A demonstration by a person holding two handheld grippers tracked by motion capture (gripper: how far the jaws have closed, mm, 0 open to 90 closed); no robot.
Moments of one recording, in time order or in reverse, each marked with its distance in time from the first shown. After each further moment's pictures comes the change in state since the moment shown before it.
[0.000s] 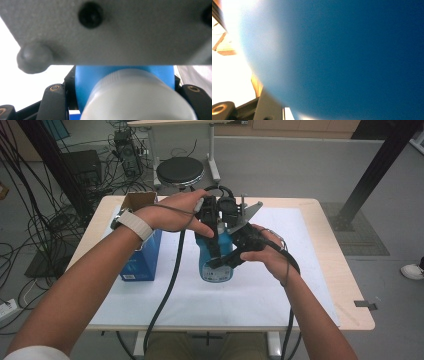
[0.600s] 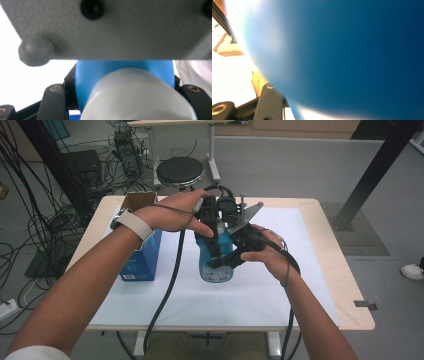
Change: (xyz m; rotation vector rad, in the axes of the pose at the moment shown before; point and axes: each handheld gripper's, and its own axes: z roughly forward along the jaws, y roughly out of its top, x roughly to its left) left arm 0.001 -0.001 0.000 -0.005 -0.004 -0.003; right arm 0.001 -0.001 0.000 -0.006 -0.002 0.007
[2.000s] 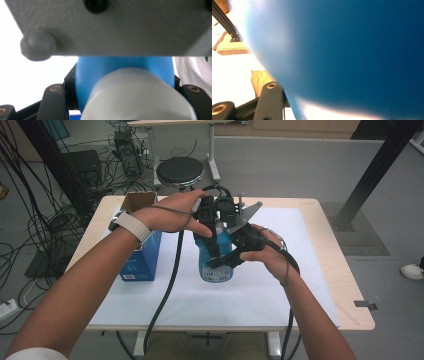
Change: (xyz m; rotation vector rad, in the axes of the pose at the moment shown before) left arm -0.001 -0.004 -0.001 -0.014 0.002 -0.012; right arm 0.000 0.002 0.000 0.001 0.020 -0.010
